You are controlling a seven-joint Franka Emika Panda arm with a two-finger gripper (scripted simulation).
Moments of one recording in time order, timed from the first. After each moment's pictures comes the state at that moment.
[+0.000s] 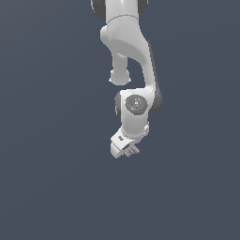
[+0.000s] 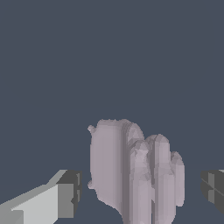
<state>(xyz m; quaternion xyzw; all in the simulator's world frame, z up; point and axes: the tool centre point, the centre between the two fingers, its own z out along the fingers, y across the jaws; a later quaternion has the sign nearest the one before) 0.040 0.048 0.068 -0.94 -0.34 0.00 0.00</state>
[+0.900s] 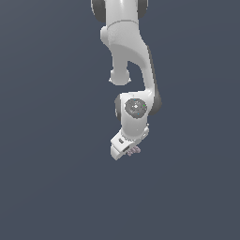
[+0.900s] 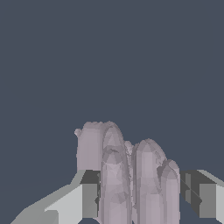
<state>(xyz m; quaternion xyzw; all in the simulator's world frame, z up) 0.042 0.048 0.055 -0.94 -0.34 0.00 0.00</state>
